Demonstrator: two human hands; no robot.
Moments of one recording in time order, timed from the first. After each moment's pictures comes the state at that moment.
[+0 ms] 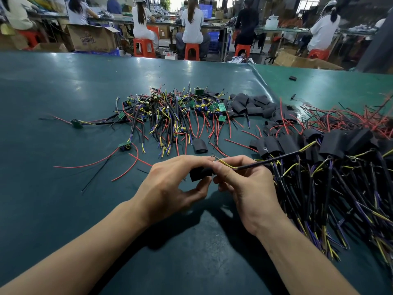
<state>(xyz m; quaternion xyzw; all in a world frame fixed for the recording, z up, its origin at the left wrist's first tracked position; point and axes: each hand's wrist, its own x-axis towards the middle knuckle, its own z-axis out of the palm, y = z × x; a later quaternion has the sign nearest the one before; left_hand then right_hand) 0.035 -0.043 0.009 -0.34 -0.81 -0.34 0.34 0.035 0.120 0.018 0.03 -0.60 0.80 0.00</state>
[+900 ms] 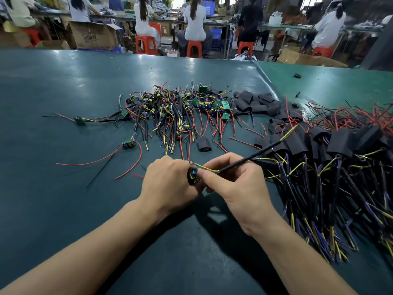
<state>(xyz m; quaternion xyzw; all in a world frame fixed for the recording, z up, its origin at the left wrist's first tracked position) 0.029 -0.042 0.011 -0.10 -0.96 -0.19 0.19 0.039 0.104 0.016 0.10 -0.67 0.74 0.02</state>
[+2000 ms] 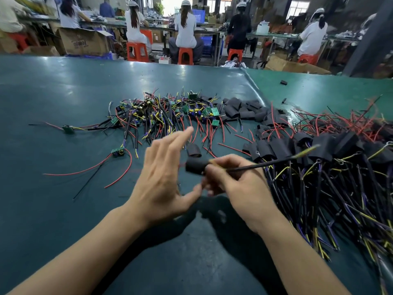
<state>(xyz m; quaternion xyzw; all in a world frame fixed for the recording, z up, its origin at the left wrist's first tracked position) 0.027 -0.046 0.013 -0.24 -0.88 -0.25 0.33 0.030 0.124 0.022 0.08 -0.68 0.73 0.02</state>
